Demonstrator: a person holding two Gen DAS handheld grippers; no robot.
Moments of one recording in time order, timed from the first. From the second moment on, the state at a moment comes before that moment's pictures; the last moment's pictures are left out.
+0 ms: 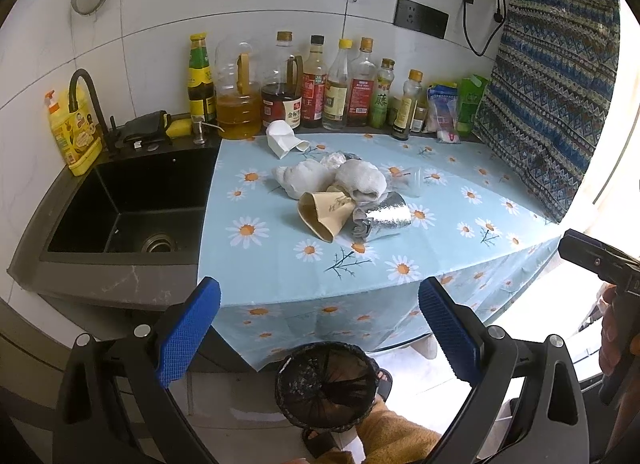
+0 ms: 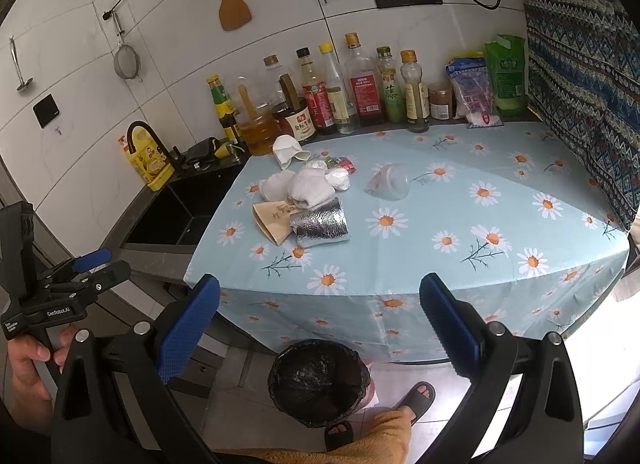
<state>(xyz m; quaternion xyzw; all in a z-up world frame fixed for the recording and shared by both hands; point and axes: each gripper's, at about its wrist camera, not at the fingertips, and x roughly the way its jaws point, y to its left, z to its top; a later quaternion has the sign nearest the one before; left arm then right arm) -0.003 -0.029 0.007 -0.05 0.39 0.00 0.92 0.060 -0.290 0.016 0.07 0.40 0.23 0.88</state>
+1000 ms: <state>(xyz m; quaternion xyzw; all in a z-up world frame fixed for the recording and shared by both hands) -0.009 -0.029 0.014 -0.04 0.38 -0.01 0.92 0.058 -0.281 0.020 0.07 0.40 0.24 0.88</state>
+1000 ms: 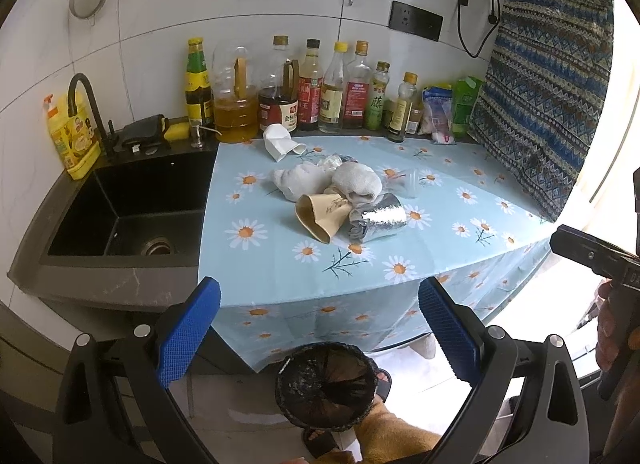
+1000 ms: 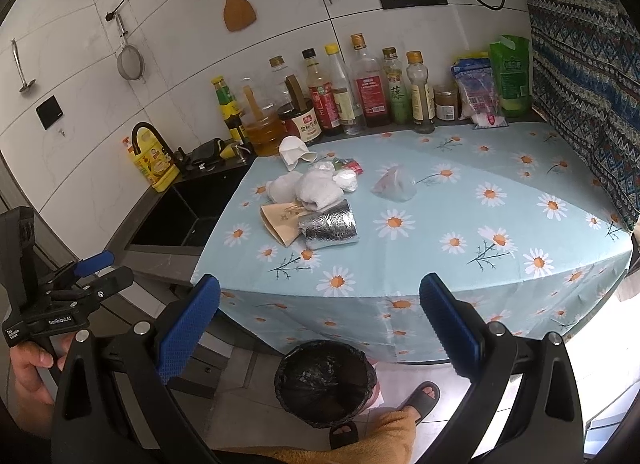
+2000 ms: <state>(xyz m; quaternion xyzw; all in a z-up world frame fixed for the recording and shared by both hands) 0.060 -0.036 -0.023 -0.08 0.45 -0.01 0.89 0.173 -0.286 -0.020 0.03 0.45 0.25 0.86</state>
